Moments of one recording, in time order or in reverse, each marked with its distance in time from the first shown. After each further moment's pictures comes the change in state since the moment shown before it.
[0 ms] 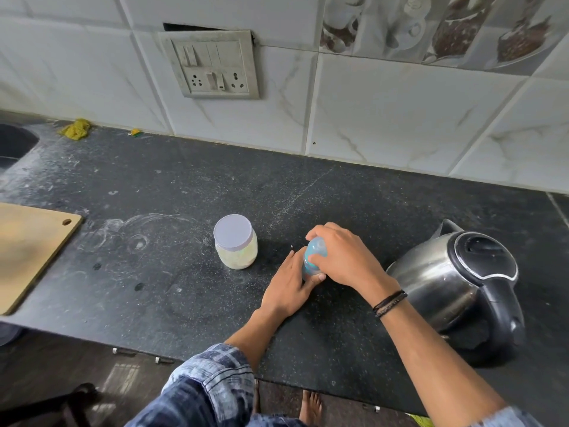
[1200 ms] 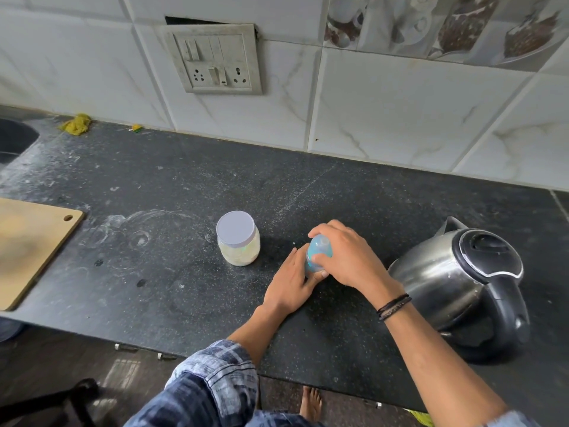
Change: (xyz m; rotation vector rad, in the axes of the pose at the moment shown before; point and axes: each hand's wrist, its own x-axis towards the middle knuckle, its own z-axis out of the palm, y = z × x) left_hand -0.002 0.017 -0.013 -0.064 -0.049 -0.010; right_hand -0.007 0.003 0.003 0.051 0.005 -0.011
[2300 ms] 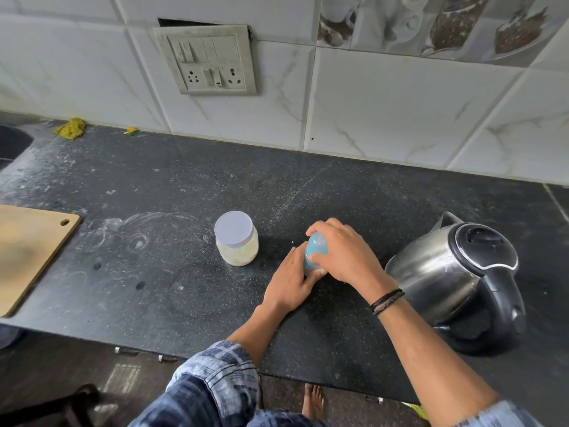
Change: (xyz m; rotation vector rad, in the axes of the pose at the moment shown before) left_hand -0.001 -0.001 0.001 0.000 -0.016 -0.016; right_hand 0.001 -0.007 0.004 -0.030 0.032 0.050
